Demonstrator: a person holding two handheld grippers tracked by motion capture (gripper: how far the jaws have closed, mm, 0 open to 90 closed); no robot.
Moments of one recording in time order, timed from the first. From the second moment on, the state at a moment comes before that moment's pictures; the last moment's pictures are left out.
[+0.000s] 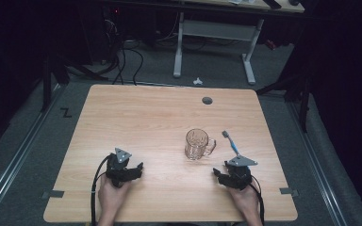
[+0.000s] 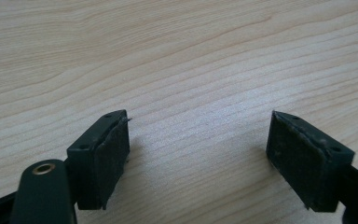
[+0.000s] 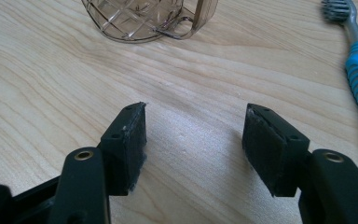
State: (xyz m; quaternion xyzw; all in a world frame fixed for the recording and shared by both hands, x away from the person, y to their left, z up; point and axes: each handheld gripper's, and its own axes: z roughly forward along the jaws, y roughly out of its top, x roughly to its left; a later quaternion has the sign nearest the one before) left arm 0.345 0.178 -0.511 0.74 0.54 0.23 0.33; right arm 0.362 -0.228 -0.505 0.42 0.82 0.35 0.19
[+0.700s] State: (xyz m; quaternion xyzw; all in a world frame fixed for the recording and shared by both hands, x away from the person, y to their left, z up) left arm 0.345 0.178 -0.511 0.74 0.54 0.23 0.33; right arm 0.362 -0.228 -0.505 0.42 0.82 0.35 0.19
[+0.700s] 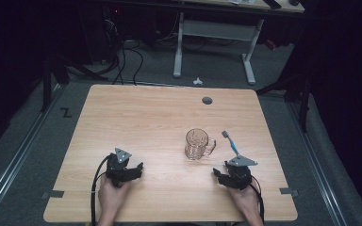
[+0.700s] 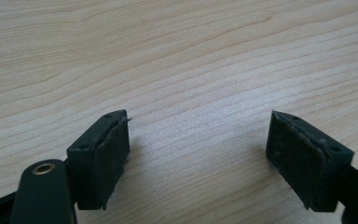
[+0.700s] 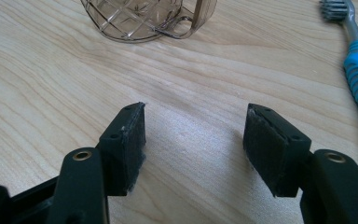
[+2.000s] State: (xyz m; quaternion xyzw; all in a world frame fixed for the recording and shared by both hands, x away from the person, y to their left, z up) left arm 0.345 0.178 -0.511 0.74 0.54 0.23 0.33; right arm 0.349 -0.243 -0.497 0.42 0.81 0.36 0.19
